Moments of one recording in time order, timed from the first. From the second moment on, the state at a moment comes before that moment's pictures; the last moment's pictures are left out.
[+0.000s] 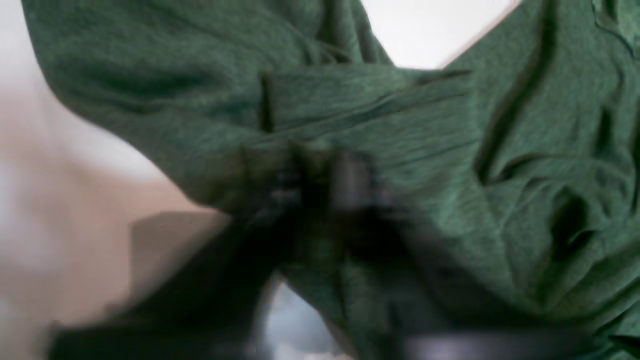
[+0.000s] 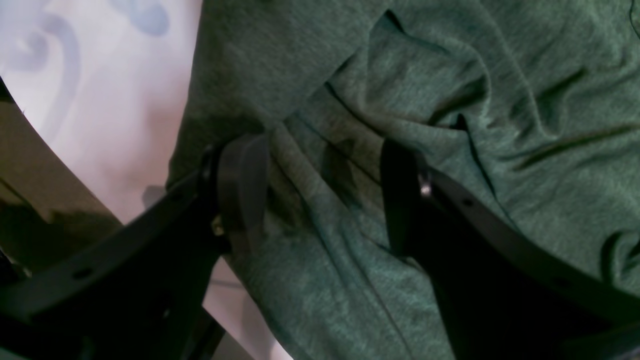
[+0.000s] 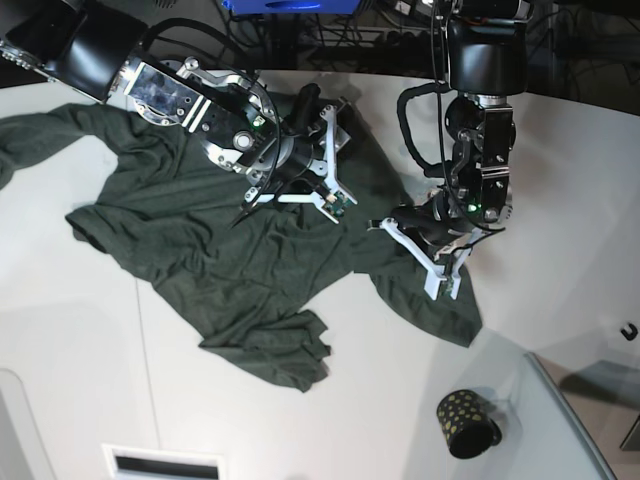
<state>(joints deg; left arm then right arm) -4.1 -4.7 -4.4 70.7 -10.0 -12.3 38.8 9.4 14.3 -59.8 86.5 18.0 -7.9 -43.4</state>
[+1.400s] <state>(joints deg) 25.9 -4.2 -30.3 103.1 -10.4 -12.5 48.6 -25.5 18.7 6.4 94.8 32.0 6.8 -25.6</state>
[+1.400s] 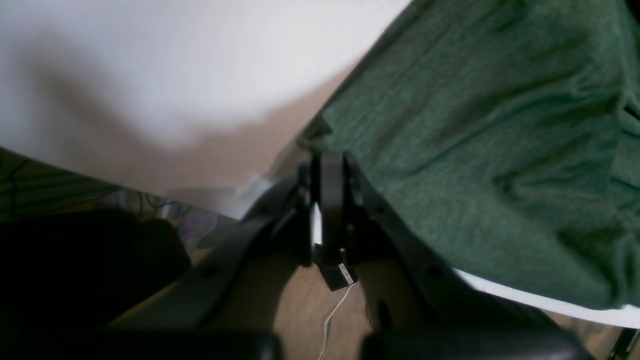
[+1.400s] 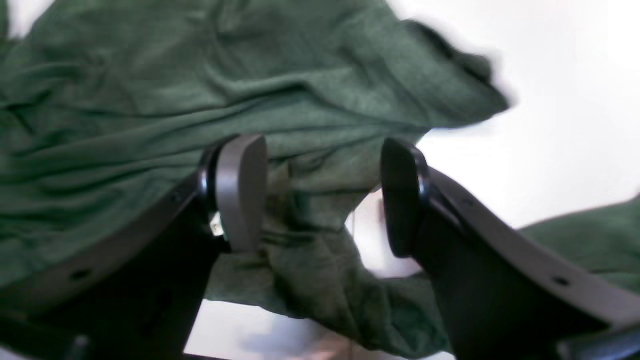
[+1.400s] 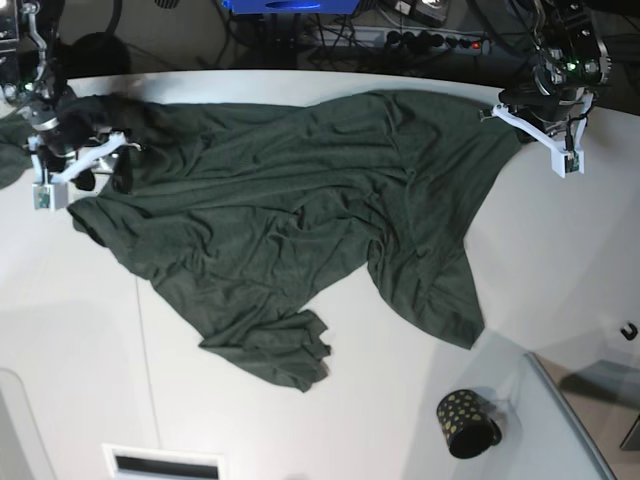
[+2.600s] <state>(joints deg) 26.0 -3.8 -30.2 97.9 -10.3 -12.7 48.4 -19.0 12.1 27.6 80.5 26.5 33.1 -35.4</state>
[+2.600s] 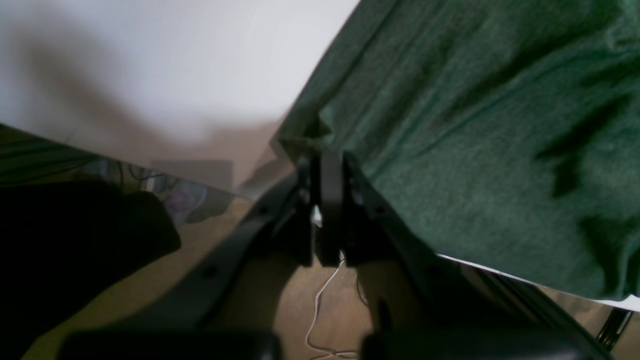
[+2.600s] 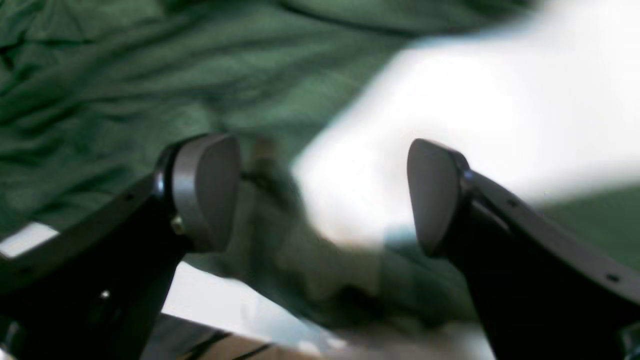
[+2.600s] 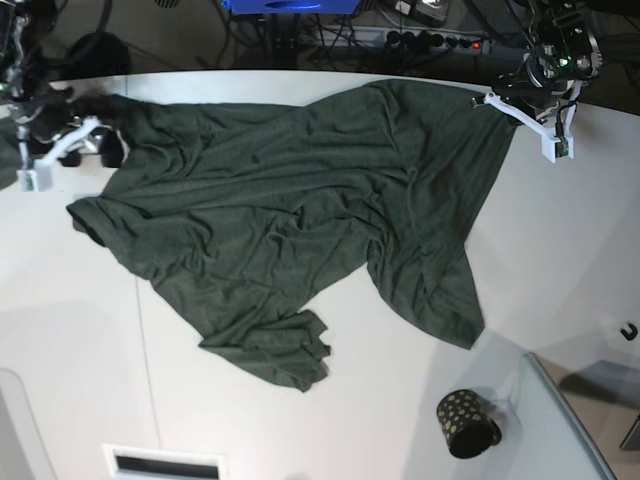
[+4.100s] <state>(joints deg) 26.4 -4.0 -30.3 97.9 -10.2 -12.7 48.3 -8.6 3.8 47.7 89.5 -7.4 34.2 -30.9</state>
